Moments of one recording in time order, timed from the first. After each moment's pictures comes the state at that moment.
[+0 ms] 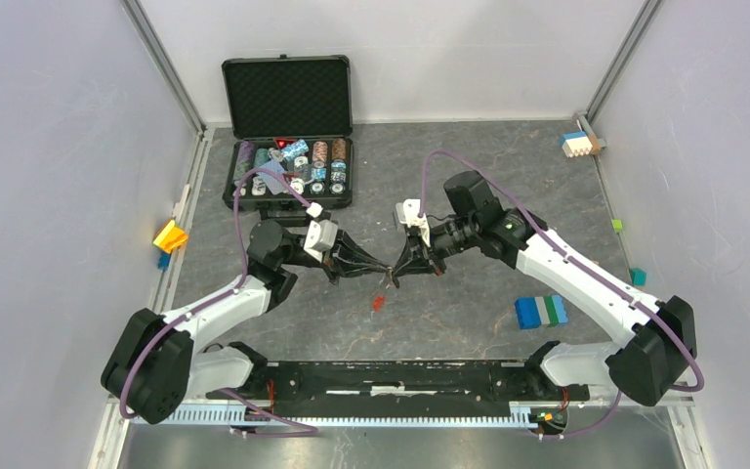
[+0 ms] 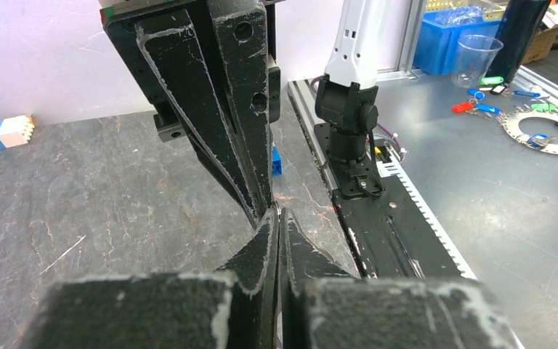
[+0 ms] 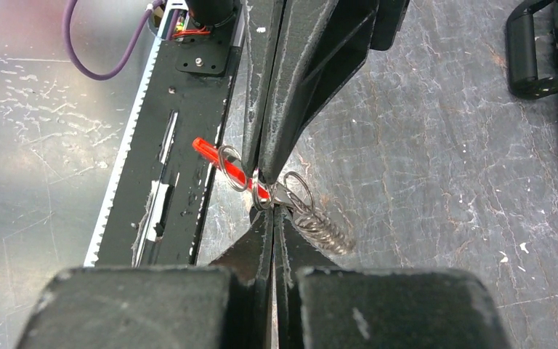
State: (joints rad) left arm -0.54 1.18 0.51 1.01 1.19 -0.23; right arm 0.68 1.29 1.10 -0.53 -0.95 -0.54
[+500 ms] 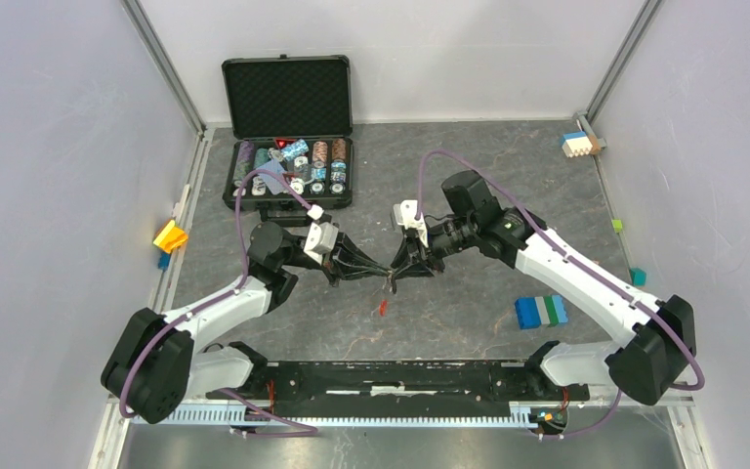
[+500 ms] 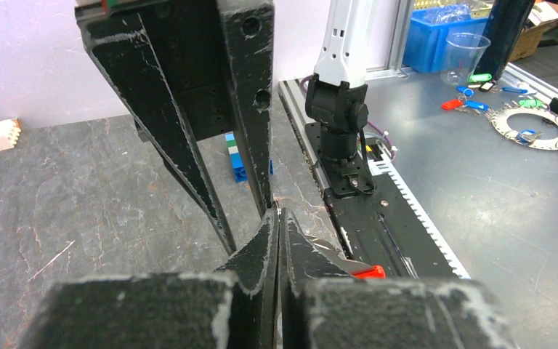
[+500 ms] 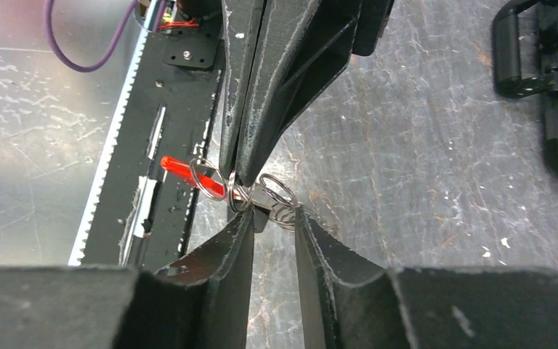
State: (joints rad) left arm -0.55 1.18 0.50 1.04 1.21 -0.25; right arm 0.69 1.30 1.12 -0.54 -0.93 -0.56
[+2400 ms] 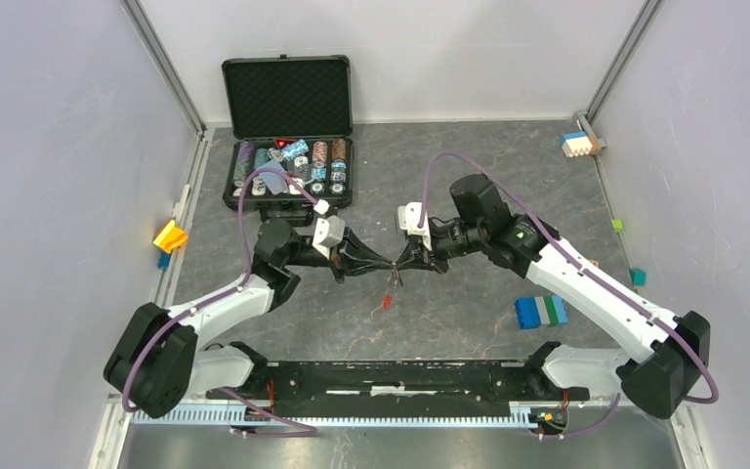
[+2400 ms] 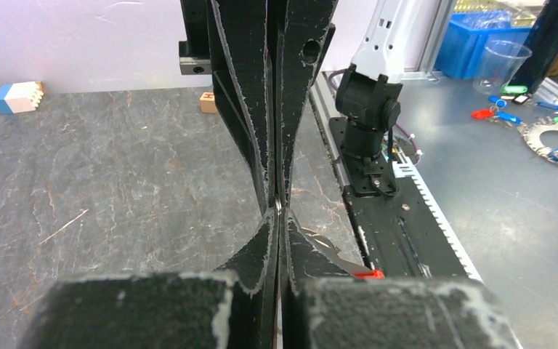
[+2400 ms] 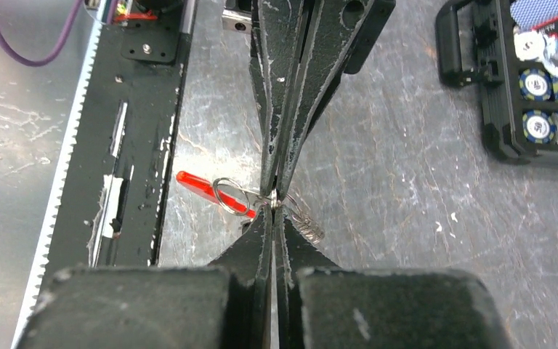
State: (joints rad) left arm -0.55 1.21 0.50 0.99 1.11 -0.23; right arm 0.71 1.21 1.09 -0.50 -0.80 -0.56
